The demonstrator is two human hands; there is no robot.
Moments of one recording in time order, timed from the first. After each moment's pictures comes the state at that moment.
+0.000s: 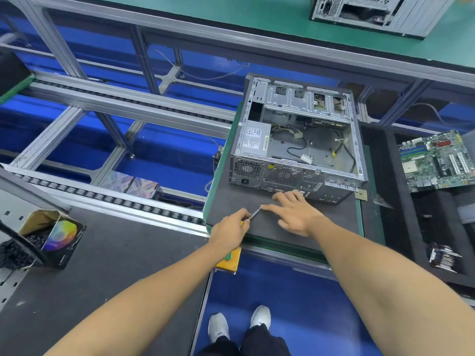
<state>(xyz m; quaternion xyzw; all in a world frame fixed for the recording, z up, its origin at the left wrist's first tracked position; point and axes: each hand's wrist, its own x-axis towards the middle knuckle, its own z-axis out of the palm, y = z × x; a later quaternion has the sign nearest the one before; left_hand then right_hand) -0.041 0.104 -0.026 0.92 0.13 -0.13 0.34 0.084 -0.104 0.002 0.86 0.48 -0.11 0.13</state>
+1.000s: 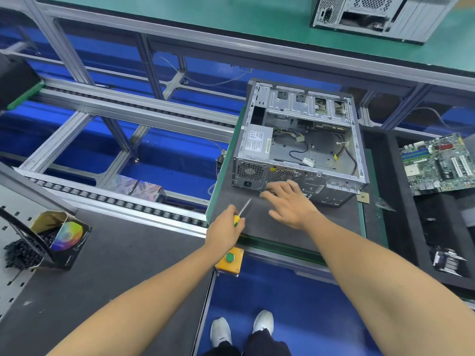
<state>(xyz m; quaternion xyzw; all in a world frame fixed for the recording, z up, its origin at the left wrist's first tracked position) -0.046 0.118 -0.029 0.93 0.17 -0.04 0.34 0.086 -0.077 0.015 0.87 0.49 0.06 0.04</state>
